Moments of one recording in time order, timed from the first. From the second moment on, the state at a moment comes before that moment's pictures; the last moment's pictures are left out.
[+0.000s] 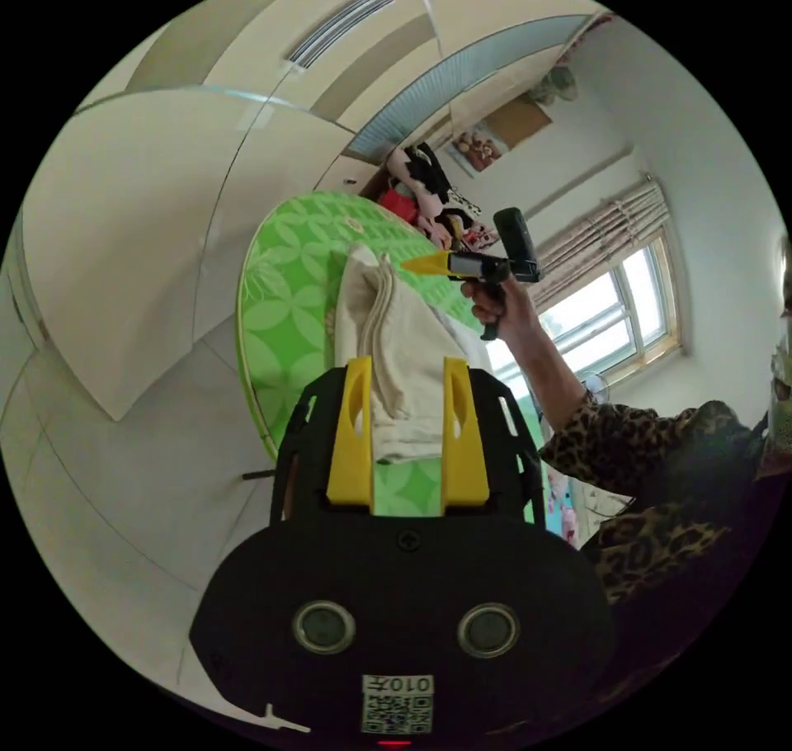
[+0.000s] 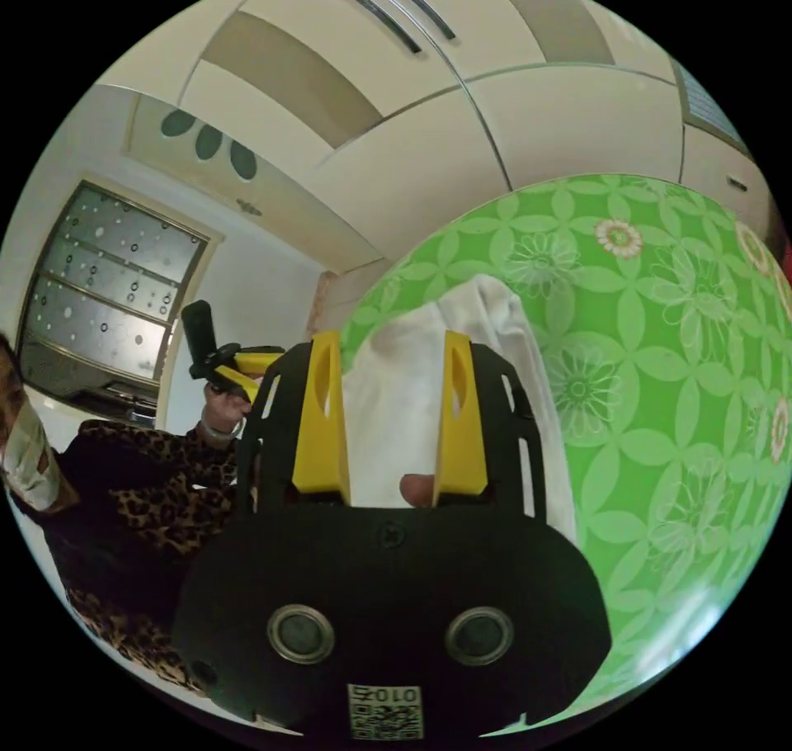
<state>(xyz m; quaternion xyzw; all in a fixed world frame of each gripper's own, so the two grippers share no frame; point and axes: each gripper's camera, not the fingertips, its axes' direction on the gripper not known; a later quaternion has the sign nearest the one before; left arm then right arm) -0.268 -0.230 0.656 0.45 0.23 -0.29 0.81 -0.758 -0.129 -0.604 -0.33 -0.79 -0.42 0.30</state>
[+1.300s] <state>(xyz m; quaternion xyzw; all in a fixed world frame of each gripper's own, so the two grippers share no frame) -0.279 -0.349 0.636 0.26 0.21 -0.20 0.92 -0.719 -0.159 -0.548 -0.36 -0.86 -0.25 0.26</state>
